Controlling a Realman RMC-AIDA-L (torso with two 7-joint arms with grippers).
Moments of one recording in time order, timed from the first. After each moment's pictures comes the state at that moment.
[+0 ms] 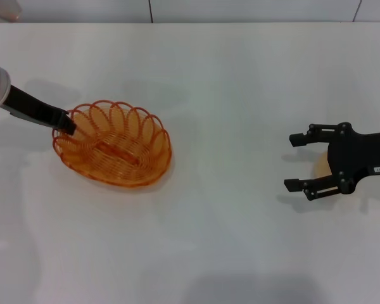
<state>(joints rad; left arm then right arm) -0.81 -1.99 0.81 0.75 2.77 1.34 -2.41 0.50 1.96 -1.11 -0.74 -1.81 -1.49 1.25</state>
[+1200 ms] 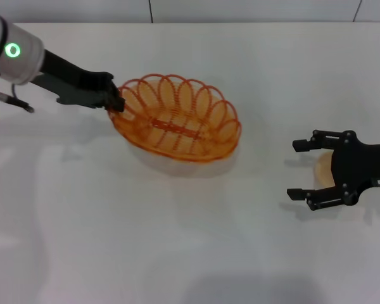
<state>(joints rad) -0.83 -2.01 0.89 0.88 2.55 1.50 -2.79 0.42 2.00 -1.10 -0.82 -1.81 -1.49 1.16</state>
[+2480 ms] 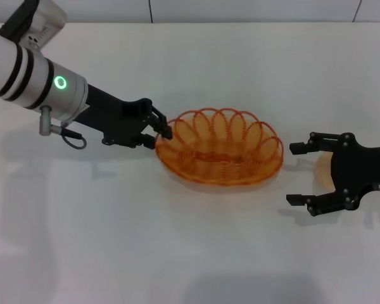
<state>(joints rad) -0.82 -2.08 0.91 0.75 2.46 1.42 -3.01 0.41 2.00 -1.10 -0.84 -1.80 -1.53 1.11</state>
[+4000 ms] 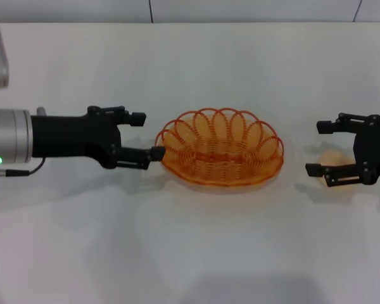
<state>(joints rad) -0.47 -2.08 0.91 0.87 1.99 1.52 -1.52 0.40 1.99 -1.00 -0.84 -1.81 -1.50 1.28</state>
